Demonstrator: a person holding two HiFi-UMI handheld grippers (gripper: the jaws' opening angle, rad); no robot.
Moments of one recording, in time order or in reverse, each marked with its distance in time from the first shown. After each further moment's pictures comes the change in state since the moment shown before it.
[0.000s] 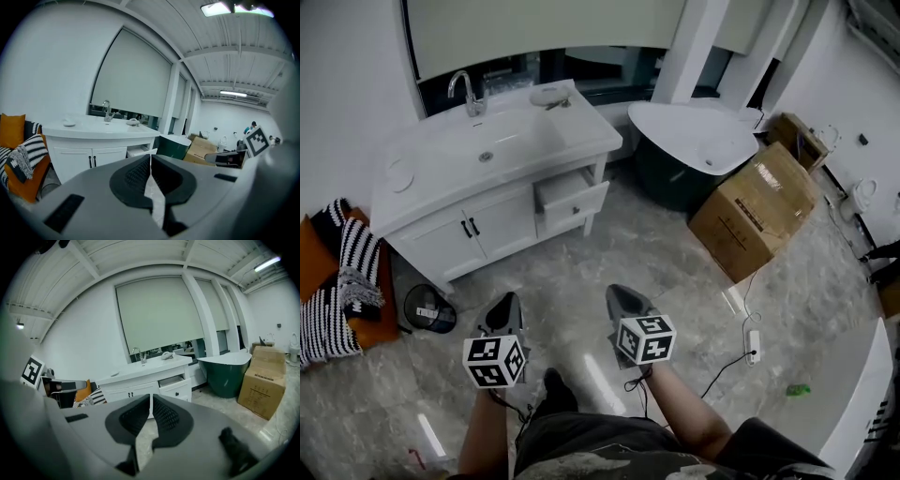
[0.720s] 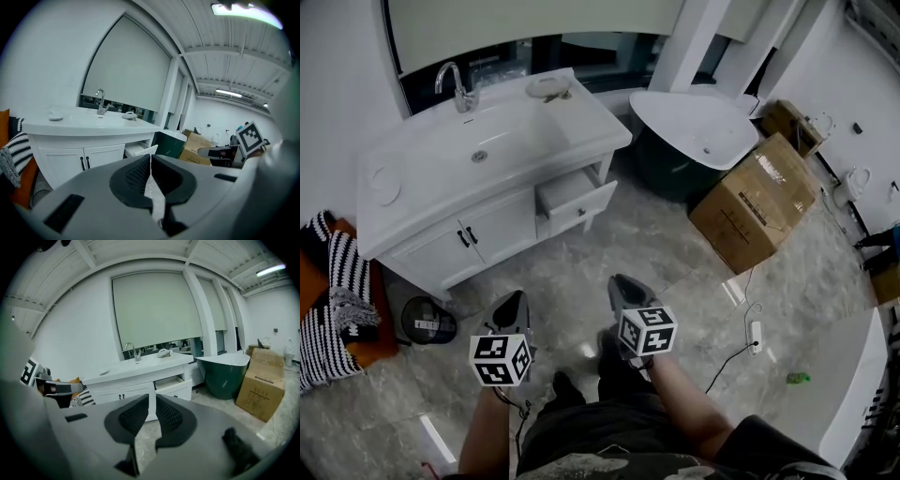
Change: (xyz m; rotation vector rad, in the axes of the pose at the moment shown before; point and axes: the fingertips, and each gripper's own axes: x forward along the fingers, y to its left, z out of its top) left arm 0.083 0.062 0.004 0.005 0.074 -0.104; right arm 0.103 -0.002 0.019 -0.008 0.022 -0.082
